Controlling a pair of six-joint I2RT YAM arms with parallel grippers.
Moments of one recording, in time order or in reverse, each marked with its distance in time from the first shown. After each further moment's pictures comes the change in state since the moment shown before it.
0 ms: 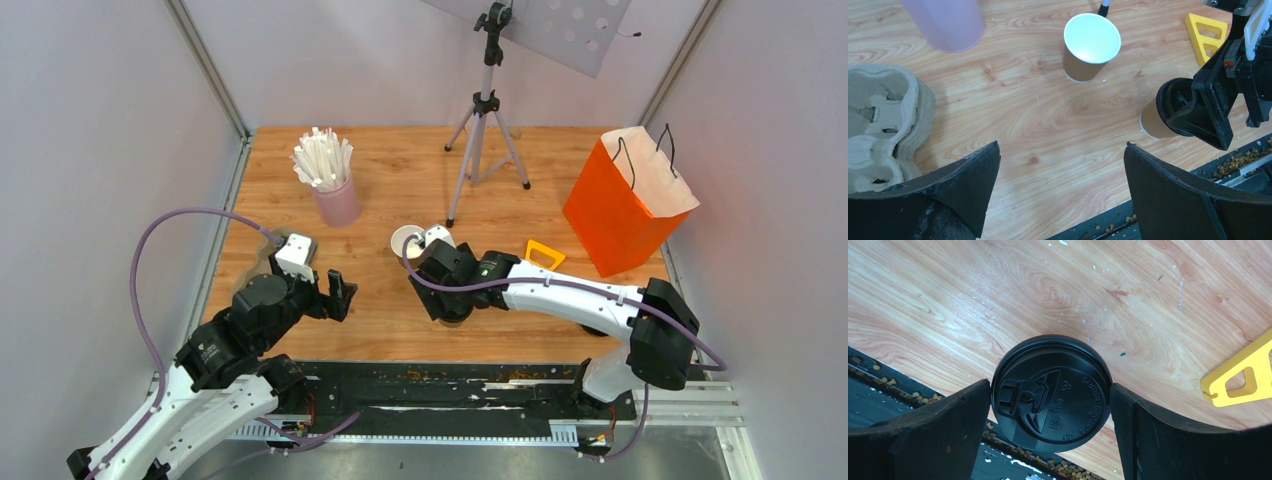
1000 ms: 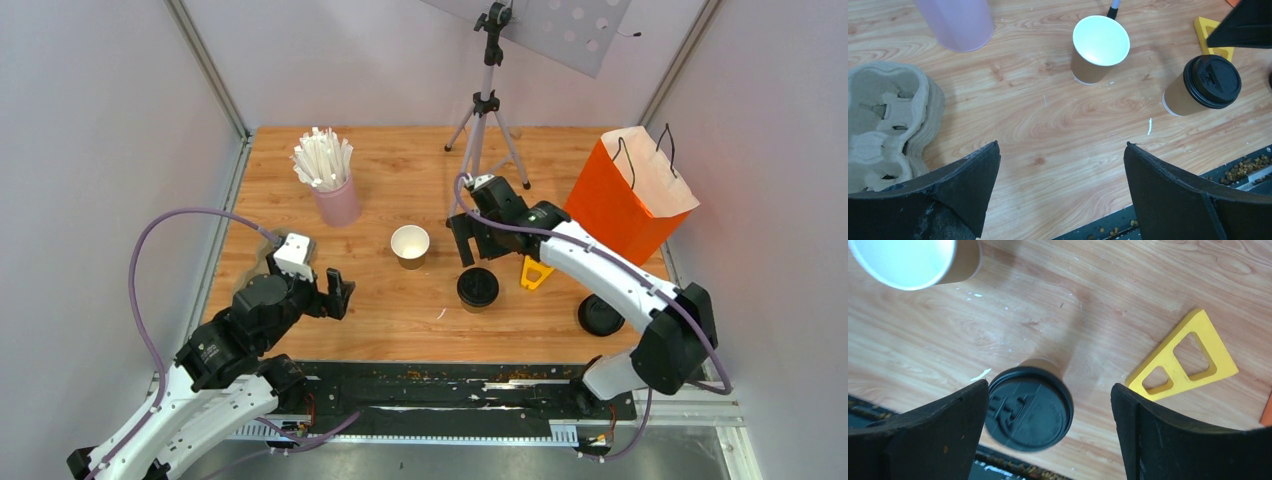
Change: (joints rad) left arm 0.000 0.000 0.000 -0.002 -0.026 0.001; right arm -0.386 -0.029 0.100 -0.064 -0.153 -0.152
